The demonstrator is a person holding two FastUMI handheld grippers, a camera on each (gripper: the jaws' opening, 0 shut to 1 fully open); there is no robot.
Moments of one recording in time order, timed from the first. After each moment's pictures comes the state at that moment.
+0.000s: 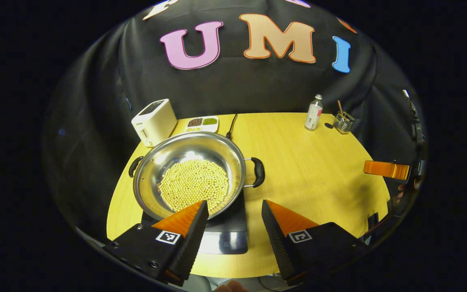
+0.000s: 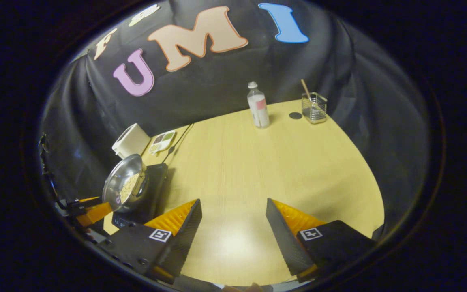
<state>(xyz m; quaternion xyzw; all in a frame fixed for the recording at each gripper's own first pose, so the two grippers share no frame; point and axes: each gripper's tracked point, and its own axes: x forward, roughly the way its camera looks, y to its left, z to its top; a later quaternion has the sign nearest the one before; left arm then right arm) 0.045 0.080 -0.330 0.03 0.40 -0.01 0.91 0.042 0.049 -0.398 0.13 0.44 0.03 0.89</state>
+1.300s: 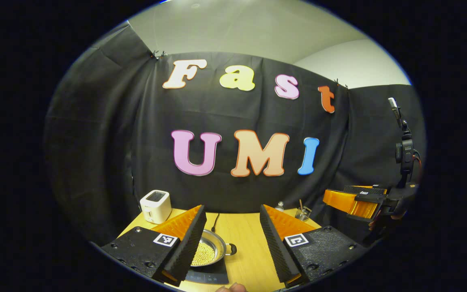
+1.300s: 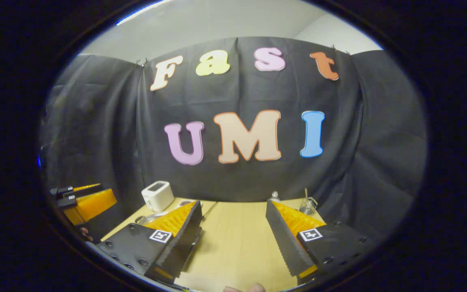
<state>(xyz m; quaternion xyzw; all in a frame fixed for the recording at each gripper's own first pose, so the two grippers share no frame) 0.011 0.090 -0.034 -0.05 0.04 -0.06 1.00 0.014 0.163 -0.062 0.02 0.12 0.04 0.99</state>
